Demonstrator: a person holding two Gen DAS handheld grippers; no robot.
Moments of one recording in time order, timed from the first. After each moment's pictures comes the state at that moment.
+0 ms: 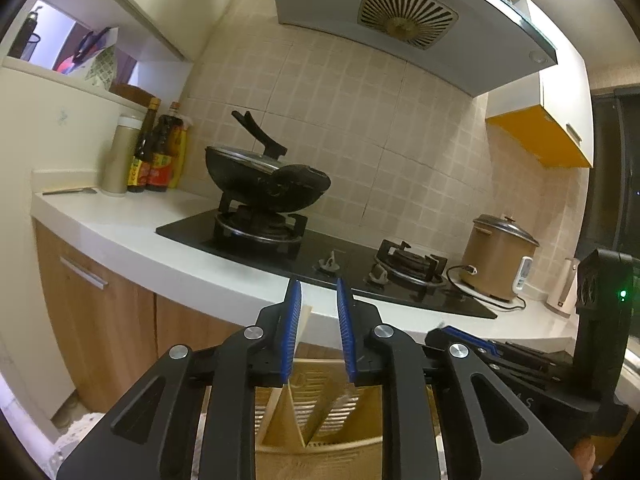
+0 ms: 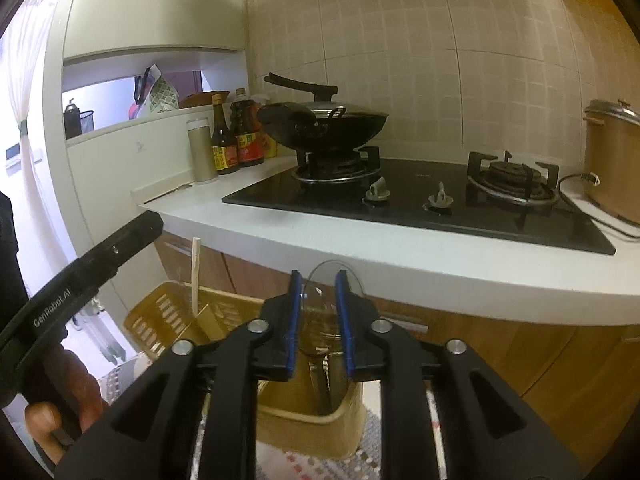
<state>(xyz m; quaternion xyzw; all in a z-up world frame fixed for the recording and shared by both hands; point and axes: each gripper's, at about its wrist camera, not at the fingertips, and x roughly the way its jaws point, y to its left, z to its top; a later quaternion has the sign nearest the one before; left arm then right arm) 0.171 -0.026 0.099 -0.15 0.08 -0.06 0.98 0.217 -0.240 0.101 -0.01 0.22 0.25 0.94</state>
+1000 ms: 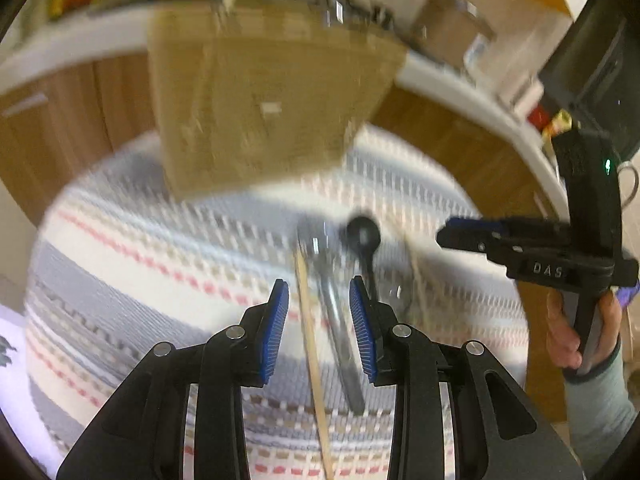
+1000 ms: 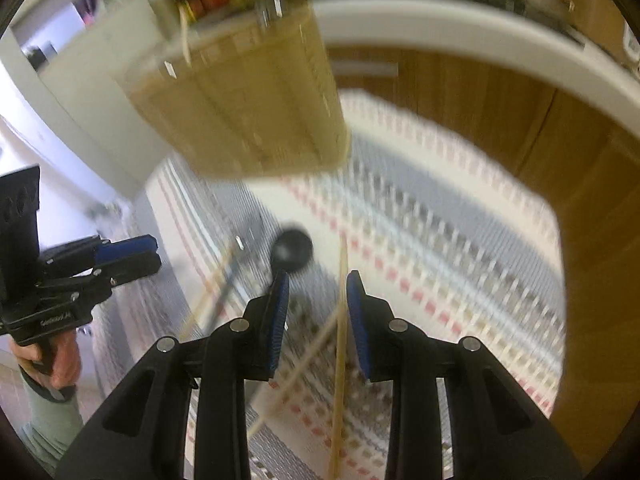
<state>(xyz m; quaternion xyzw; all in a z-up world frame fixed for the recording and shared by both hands) 0.112 -0.049 -0.001 -0.07 0.50 -0.22 0.84 0.136 -0.287 0.016 -0.01 0.54 0.20 0.82</state>
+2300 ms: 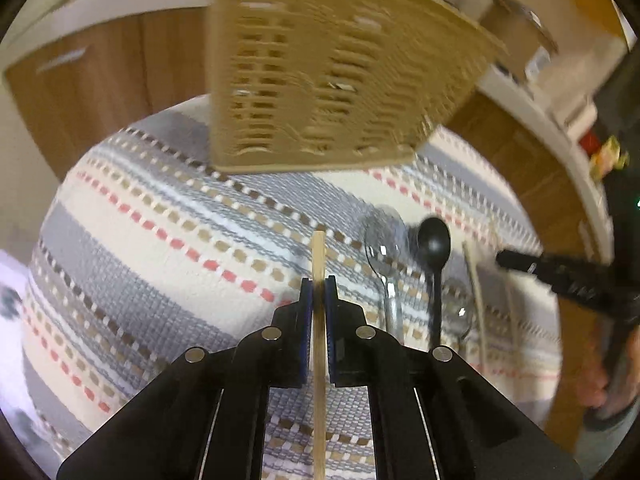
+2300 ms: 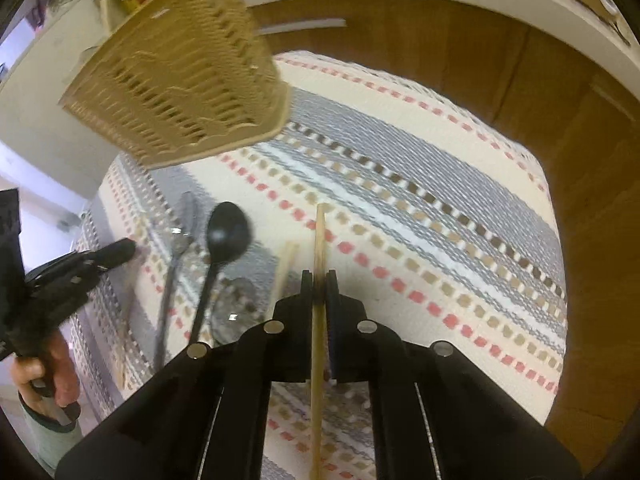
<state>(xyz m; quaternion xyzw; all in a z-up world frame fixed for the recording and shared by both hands) 0.155 -0.049 -0.030 -0.13 0.51 -0.13 0.84 0.156 -0.316 -0.012 0.03 0.58 0.13 0.80</state>
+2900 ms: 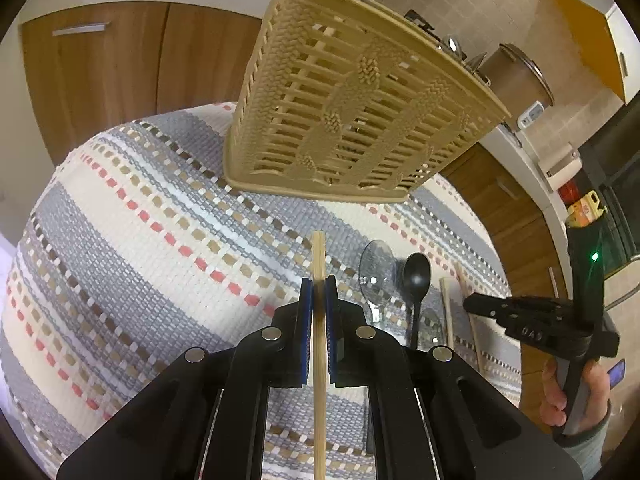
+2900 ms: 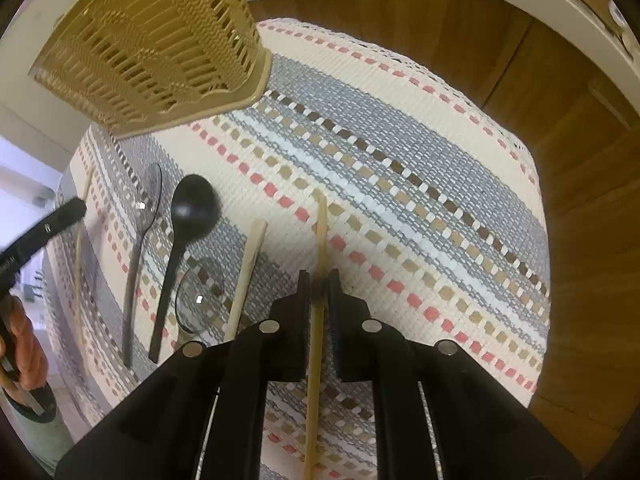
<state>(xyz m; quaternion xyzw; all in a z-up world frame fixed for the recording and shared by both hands) 0.142 -0.012 -0.019 -0.19 0.48 -0.14 0.84 0.157 -0.300 -0.019 -0.05 0.61 0.11 0.78</state>
